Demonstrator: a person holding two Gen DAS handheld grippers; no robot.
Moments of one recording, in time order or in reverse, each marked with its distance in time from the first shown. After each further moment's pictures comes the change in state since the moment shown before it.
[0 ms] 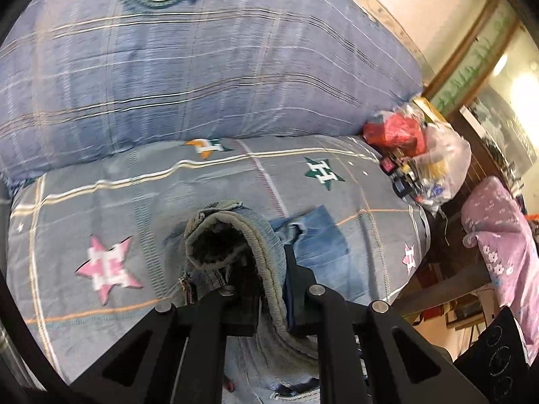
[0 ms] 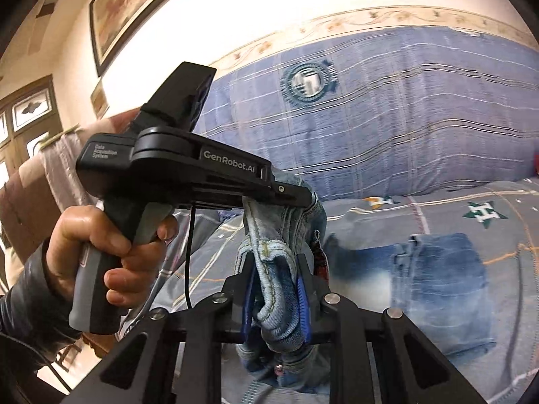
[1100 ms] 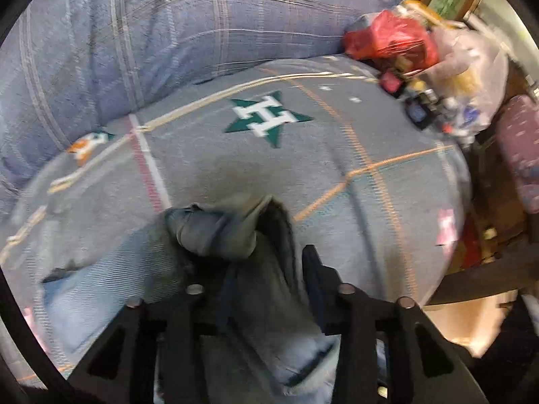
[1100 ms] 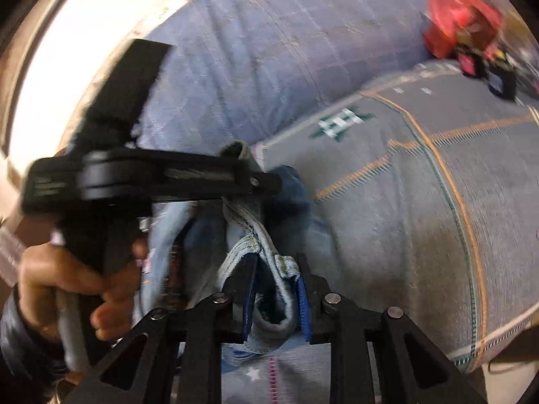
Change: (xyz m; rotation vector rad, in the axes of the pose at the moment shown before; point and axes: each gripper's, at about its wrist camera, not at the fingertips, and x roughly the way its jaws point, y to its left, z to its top) left arm 0.198 -0.132 0.015 0.200 0.236 0.066; right arm -0.020 -0.208 -0.039 0.430 0.155 -0.252
